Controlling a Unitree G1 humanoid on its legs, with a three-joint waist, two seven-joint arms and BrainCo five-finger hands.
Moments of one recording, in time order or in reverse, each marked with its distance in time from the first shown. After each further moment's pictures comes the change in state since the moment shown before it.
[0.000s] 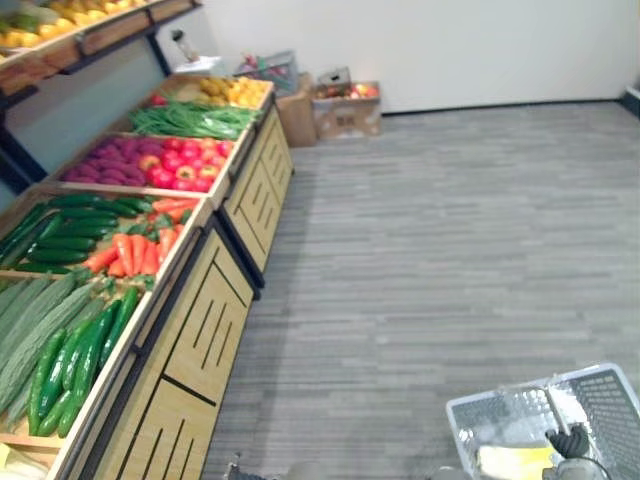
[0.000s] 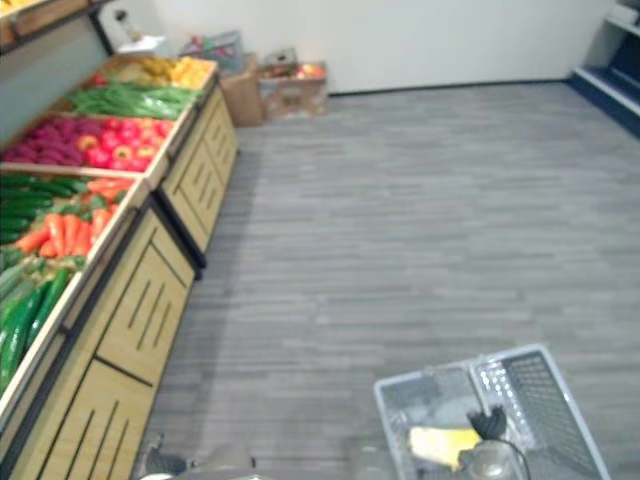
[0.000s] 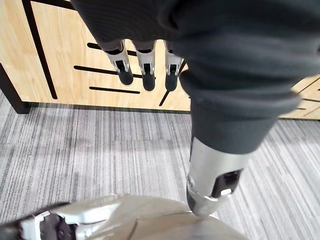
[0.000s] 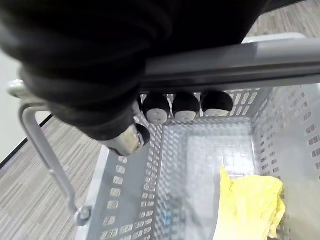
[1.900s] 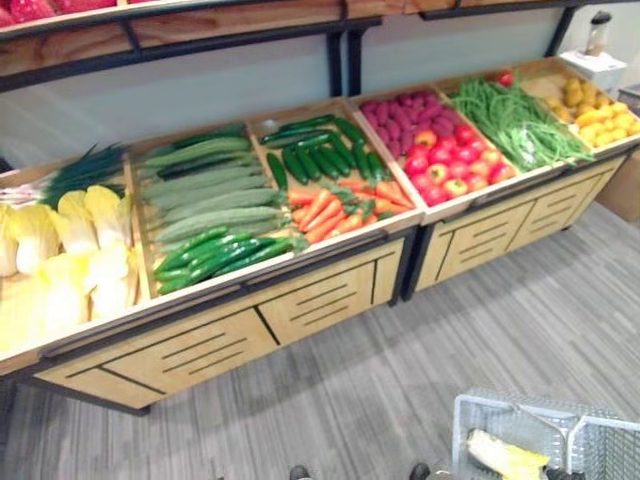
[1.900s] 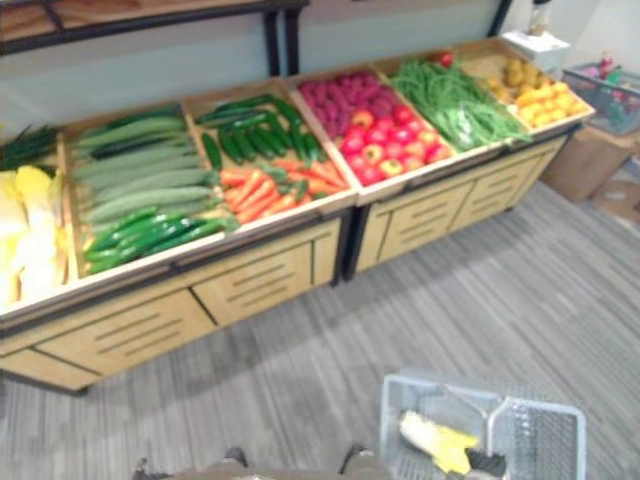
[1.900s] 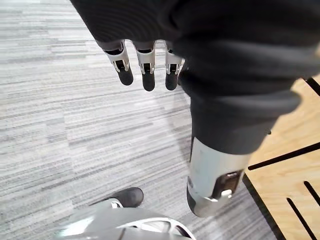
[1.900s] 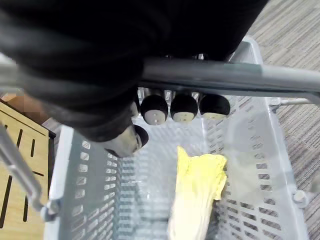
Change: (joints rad) left arm 0.002 -0.034 0.119 0.046 -0.081 0.028 0.038; right arm -0.091 0.119 -0.210 0.232 0.171 -0.025 -0.040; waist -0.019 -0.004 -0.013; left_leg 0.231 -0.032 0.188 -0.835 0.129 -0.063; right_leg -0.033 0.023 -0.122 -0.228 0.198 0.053
